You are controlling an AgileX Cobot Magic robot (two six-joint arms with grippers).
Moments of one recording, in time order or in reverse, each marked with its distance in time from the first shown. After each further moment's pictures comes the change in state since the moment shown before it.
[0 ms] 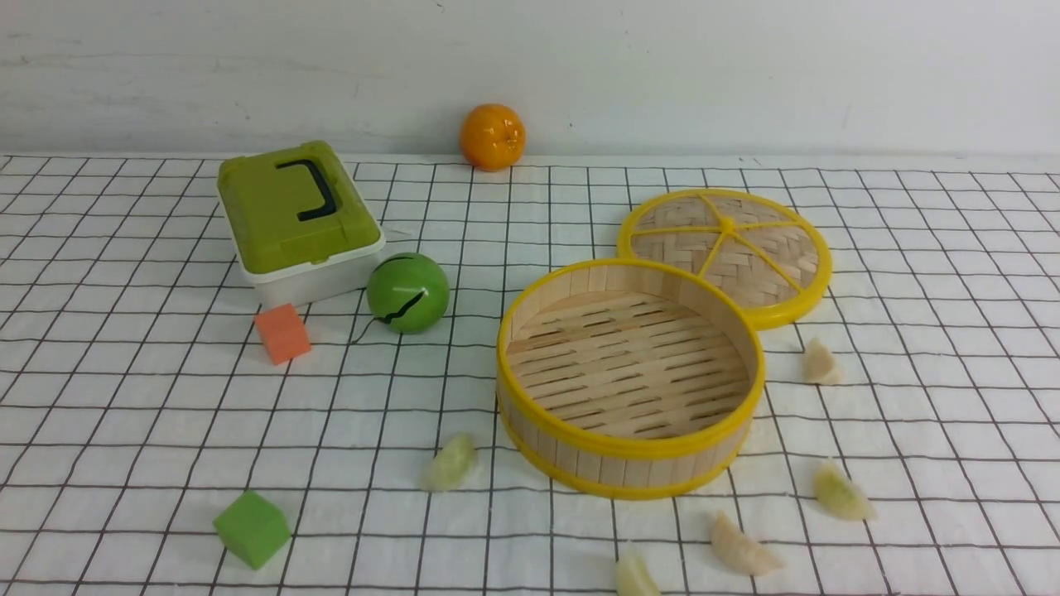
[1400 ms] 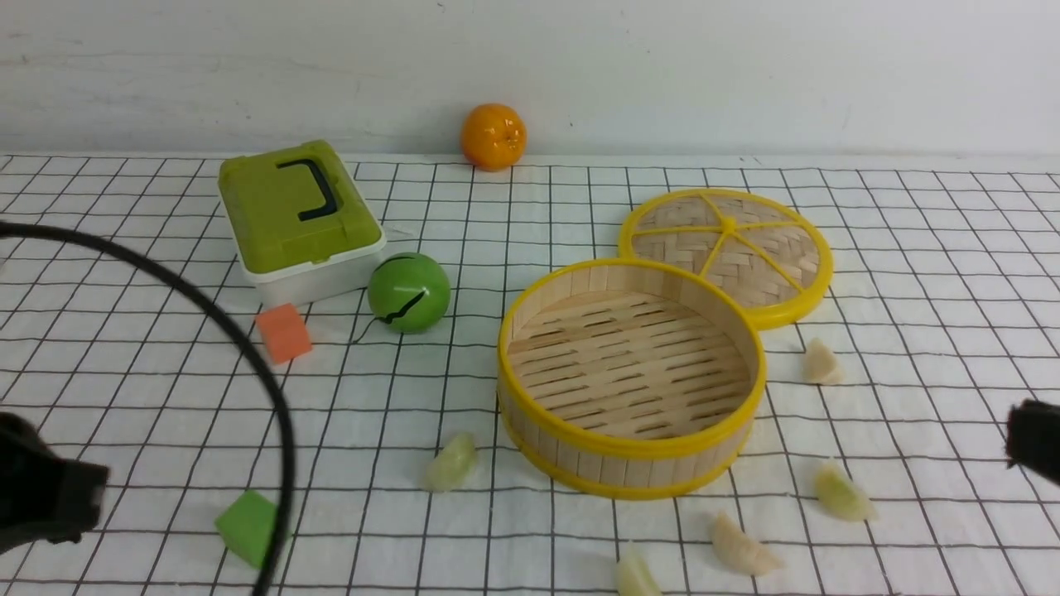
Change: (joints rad) right arm 0.038 0.650 -0.678 0.717 0.464 -0.797; left arm -0.360 0.945 -0.990 0.051 0.861 0.347
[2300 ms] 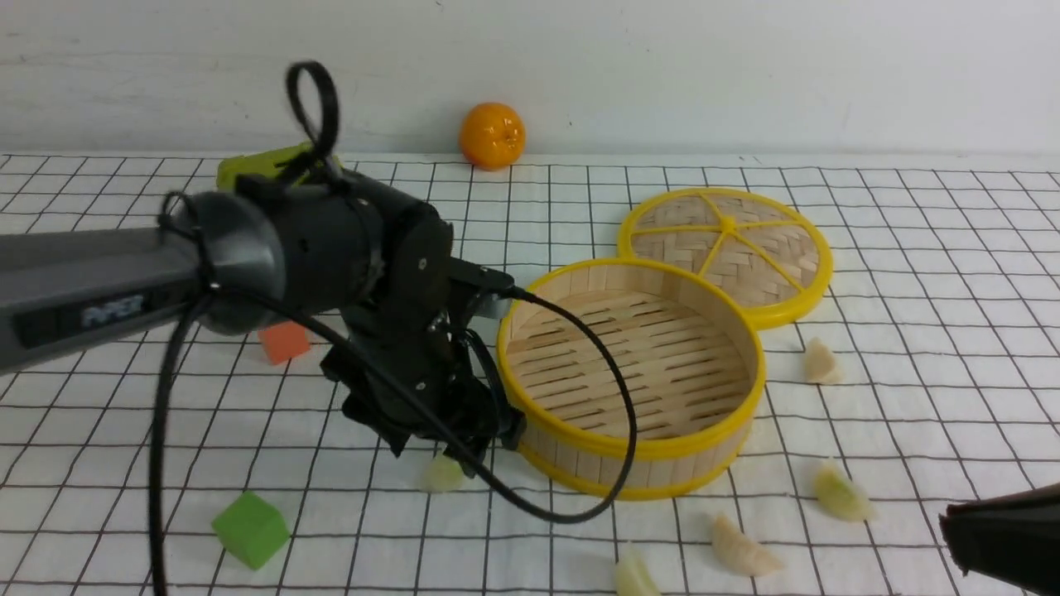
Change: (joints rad) right arm 0.184 0.099 -0.072 -0.189 0.136 -0.015; left arm -0.235 0.979 -0.410 0.123 -0.296 -0.025
